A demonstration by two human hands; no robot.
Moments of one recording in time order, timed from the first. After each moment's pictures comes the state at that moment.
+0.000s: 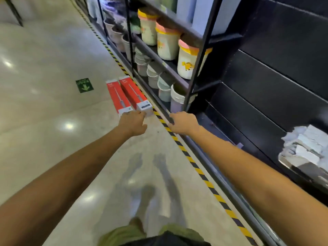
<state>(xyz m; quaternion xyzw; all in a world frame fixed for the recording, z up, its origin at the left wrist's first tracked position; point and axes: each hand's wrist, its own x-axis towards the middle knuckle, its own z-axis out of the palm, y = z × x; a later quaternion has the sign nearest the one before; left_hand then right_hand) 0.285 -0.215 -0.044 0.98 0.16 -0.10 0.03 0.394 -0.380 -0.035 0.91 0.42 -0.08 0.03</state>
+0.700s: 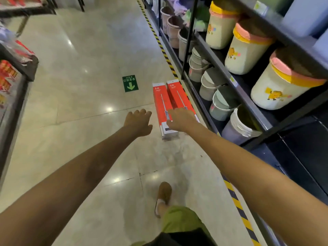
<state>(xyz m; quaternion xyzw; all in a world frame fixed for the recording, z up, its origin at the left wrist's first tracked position) 0.384 0.164 -0.085 0.94 0.30 -0.15 0.01 0.522 0.059 -0.085 0.83 0.54 -0.11 0.01</state>
